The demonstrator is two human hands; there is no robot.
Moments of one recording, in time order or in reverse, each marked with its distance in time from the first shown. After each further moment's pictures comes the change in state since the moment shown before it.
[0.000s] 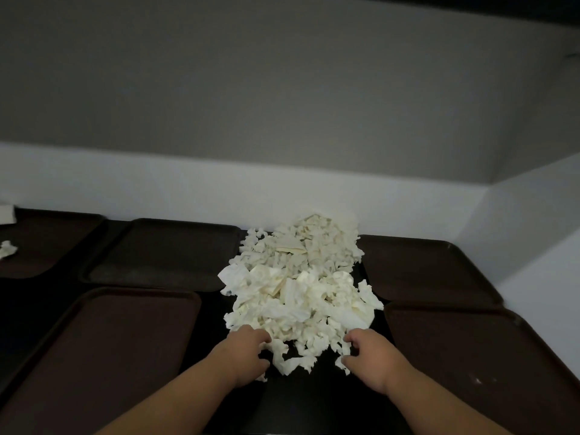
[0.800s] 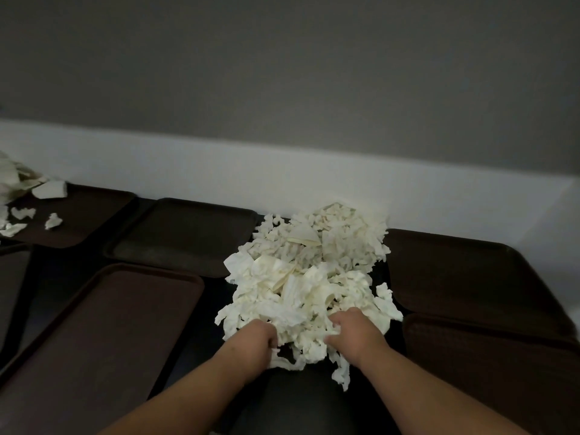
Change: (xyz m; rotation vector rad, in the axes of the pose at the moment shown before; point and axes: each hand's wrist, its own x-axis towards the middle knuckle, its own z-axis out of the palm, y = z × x) left_hand 0.041 0.047 0.015 -0.012 0.007 -0.134; right_hand 0.104 0.002 -0.002 -0.084 -0.123 -0.149
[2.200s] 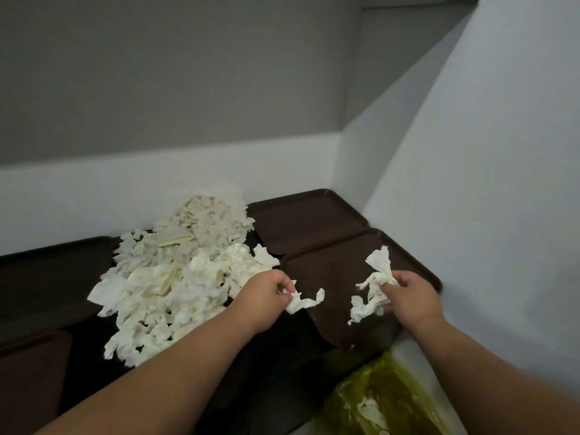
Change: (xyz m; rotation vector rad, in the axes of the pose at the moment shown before) left_hand -0.058 0.164 -0.002 -0.372 -0.035 0.571; right_hand -0.264 0.129 -0.029 0.781 0.940 0.610
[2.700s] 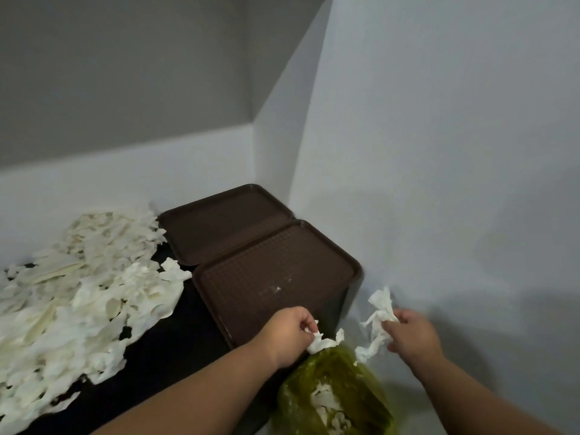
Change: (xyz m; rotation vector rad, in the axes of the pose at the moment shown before) left_hand 0.034 0.102 0.203 0.038 -0.383 0.031; right_hand 0.025 0.148 -0.140 -0.003 0.117 0.278
